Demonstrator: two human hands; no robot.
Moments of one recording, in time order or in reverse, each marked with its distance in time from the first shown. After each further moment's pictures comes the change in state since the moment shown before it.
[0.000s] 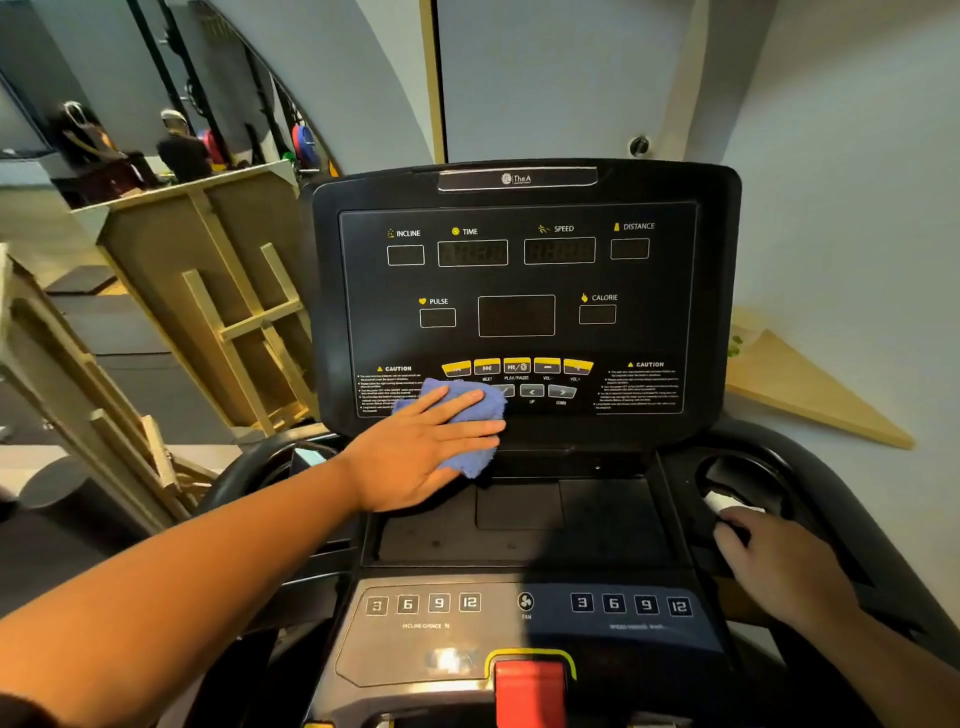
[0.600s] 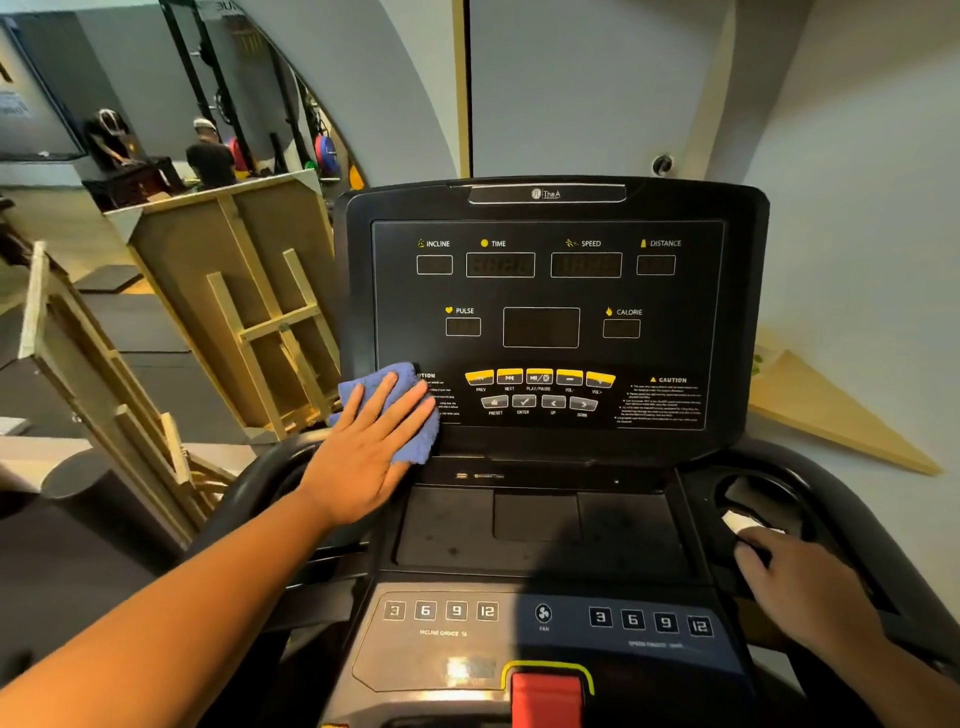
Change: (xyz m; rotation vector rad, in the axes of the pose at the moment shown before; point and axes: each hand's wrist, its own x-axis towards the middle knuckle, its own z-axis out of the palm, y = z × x) left_hand -0.066 -0.030 0.030 0.185 0.182 -0.389; right_hand -0.002 -0.010 -0.004 -0.057 -0.020 -0.012
